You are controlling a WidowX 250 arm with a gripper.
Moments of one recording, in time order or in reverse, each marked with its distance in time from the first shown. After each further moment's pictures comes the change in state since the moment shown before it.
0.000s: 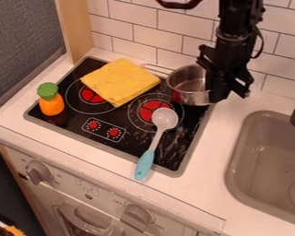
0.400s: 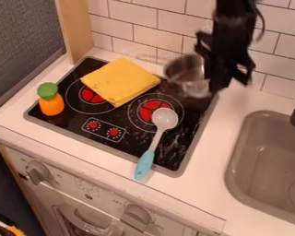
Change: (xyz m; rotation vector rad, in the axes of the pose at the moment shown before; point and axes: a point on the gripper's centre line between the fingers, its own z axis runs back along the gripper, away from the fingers) arm -0.007 -0.007 0.022 -0.003 -0.032 0.021
